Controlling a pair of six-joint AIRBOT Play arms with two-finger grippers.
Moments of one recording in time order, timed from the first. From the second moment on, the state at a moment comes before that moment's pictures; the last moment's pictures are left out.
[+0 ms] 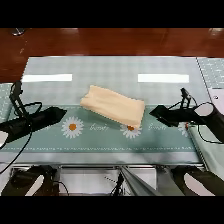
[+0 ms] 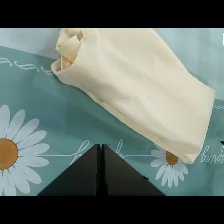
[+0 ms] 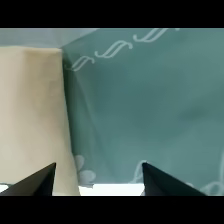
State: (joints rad) left arm -0.14 -0.51 0.51 1.06 -0.87 -1.77; right arm -0.02 -1.10 0.55 -0.83 0.84 1.55
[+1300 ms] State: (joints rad) left arm -0.14 -0.63 0.51 1.03 -0.87 -1.69; right arm 0.06 -1.43 1.74 -1.01 1.45 1.52
